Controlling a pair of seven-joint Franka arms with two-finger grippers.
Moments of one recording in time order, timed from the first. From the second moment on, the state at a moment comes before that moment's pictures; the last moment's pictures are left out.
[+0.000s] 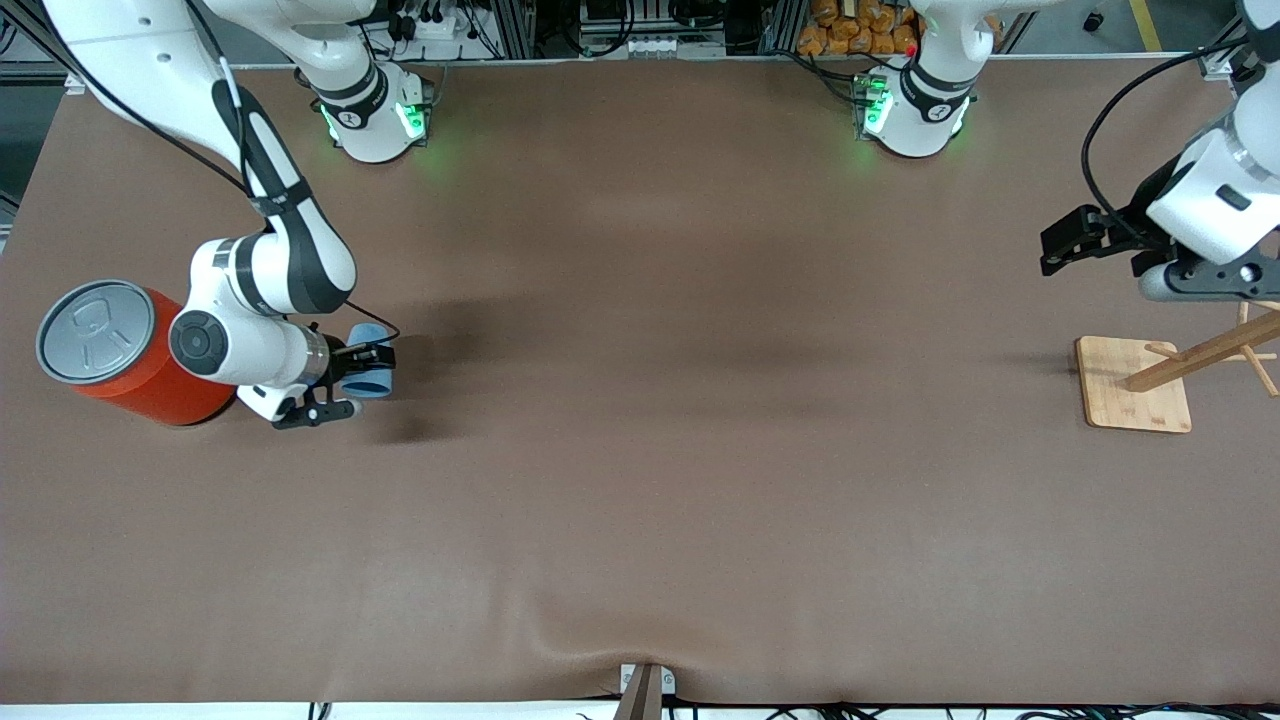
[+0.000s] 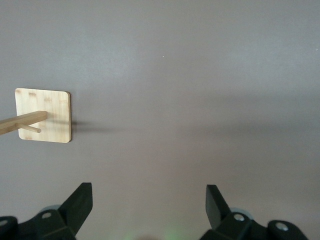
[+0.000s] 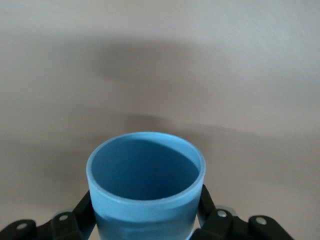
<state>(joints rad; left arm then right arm) 0.07 0.05 -0.21 -1.53 0.01 1.52 -0.11 0.03 0.38 0.14 -1.94 0.10 2.07 -0.13</state>
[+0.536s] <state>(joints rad) 0.07 0.19 -0.20 -1.53 -0.08 1.60 -0.11 0.23 0.41 0.27 -1.63 0.06 1.97 -0.33</state>
